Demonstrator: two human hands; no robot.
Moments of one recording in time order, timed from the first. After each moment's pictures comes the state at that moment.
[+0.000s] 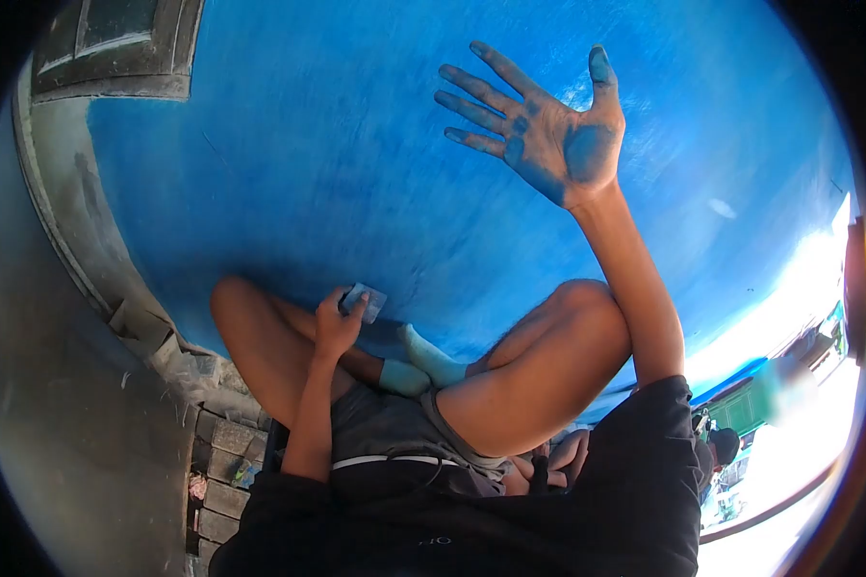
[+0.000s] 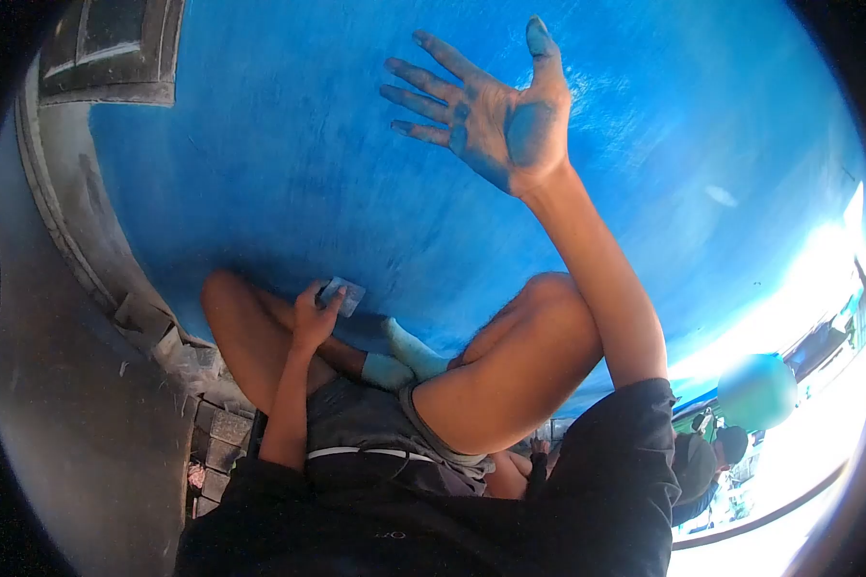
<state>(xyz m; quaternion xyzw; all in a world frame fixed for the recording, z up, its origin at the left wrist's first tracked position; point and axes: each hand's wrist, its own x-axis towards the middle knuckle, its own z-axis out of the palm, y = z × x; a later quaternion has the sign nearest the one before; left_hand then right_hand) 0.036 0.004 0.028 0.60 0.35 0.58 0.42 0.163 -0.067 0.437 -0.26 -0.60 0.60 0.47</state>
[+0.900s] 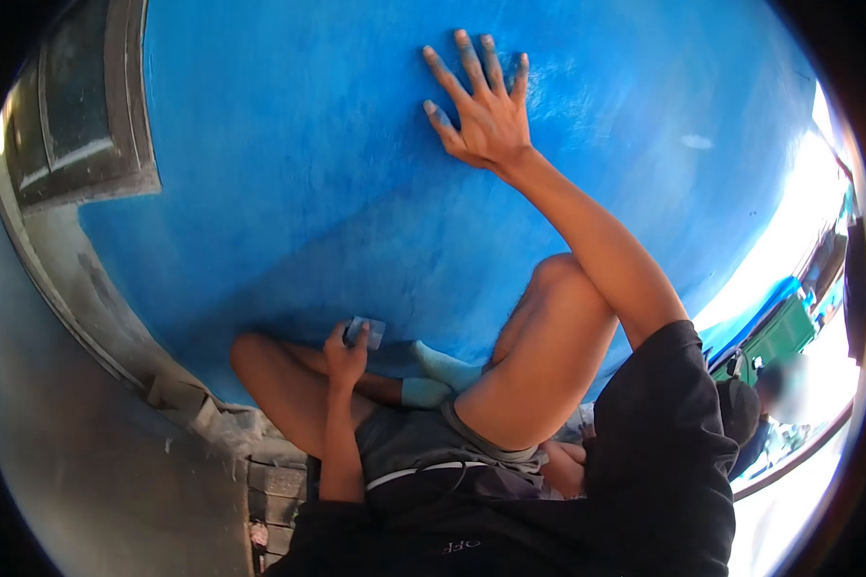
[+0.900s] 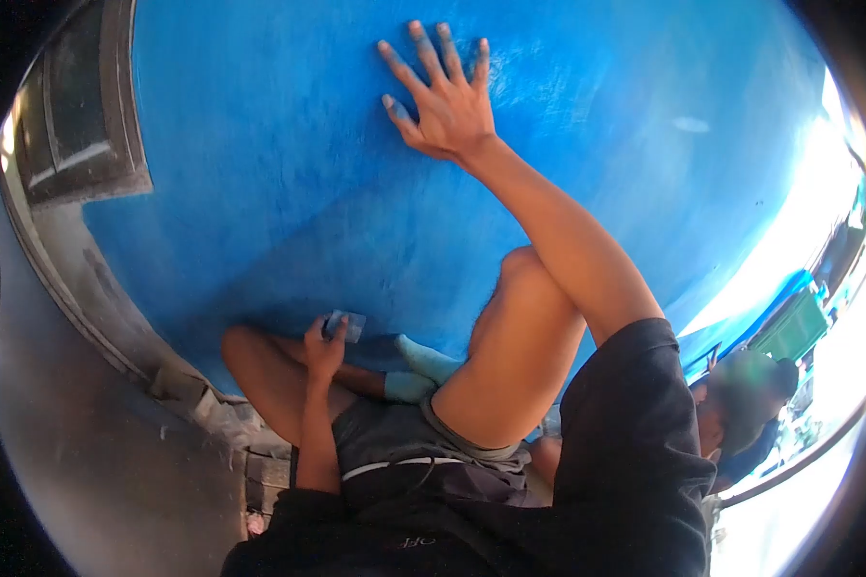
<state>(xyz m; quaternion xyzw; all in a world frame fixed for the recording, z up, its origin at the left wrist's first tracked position) 0.028 0.000 0.041 0.64 0.40 0.52 0.41 0.238 -0.016 0.418 -0.49 -0.59 -0.60 0.20</state>
